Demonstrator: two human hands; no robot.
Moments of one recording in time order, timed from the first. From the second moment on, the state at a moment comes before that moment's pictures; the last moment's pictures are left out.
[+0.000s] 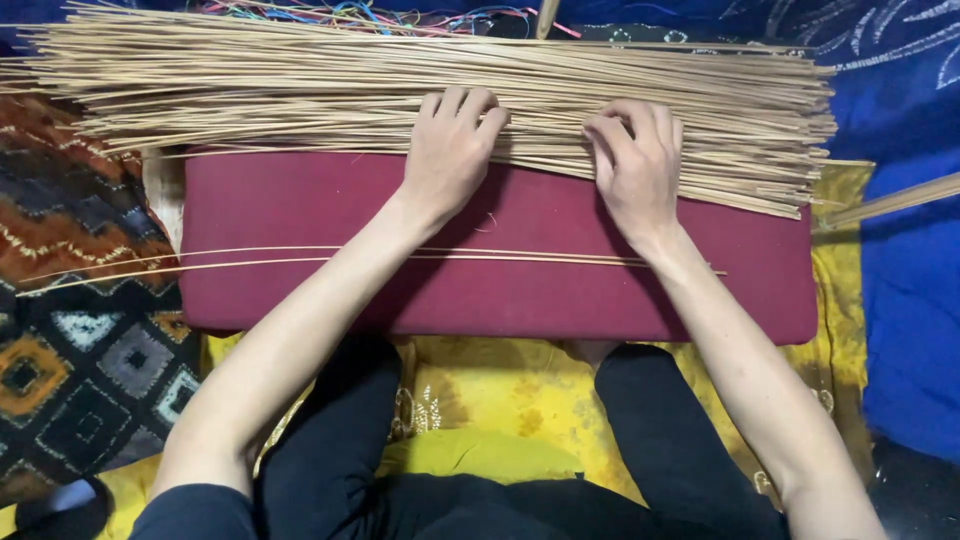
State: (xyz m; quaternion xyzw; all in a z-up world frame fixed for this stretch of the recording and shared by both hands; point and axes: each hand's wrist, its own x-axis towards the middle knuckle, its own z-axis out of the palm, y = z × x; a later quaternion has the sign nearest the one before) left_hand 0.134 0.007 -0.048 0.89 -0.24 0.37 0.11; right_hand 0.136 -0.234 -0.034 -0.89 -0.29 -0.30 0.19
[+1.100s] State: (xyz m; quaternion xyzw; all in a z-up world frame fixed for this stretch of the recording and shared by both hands) left_hand 0.031 0.014 0.026 0.92 -0.31 0.12 0.19; right_hand 0.050 -0.289 0.053 -0.90 -0.37 -0.09 0.22
